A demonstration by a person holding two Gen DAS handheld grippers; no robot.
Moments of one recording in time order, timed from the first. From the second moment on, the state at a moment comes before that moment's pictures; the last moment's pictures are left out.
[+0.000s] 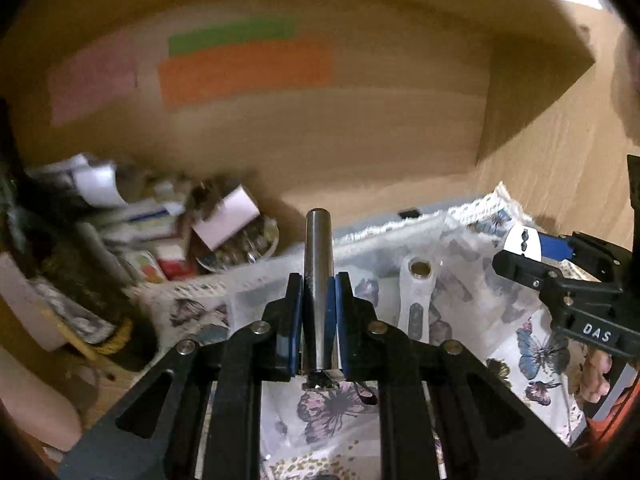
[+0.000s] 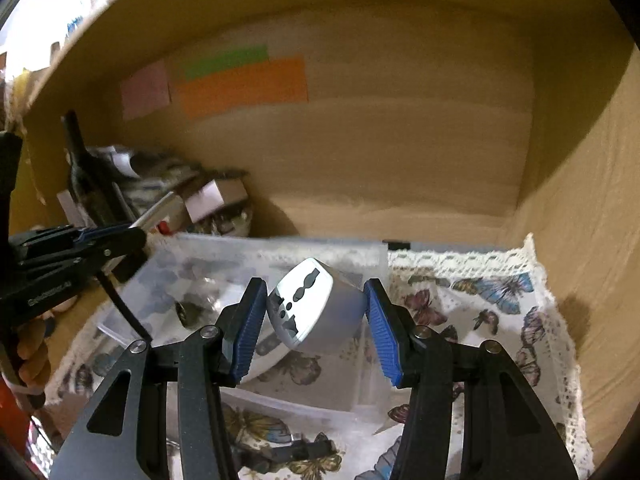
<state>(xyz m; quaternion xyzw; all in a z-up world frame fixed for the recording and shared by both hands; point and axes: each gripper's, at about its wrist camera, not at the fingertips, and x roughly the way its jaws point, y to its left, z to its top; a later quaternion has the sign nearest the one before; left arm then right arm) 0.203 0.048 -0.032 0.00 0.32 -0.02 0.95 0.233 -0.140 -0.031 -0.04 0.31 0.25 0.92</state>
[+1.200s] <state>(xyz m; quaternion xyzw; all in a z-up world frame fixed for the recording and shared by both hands) 0.120 0.032 -0.040 0.02 0.32 -0.01 0.95 0.168 -0.151 -0.016 -0.06 0.29 0.27 0.92</state>
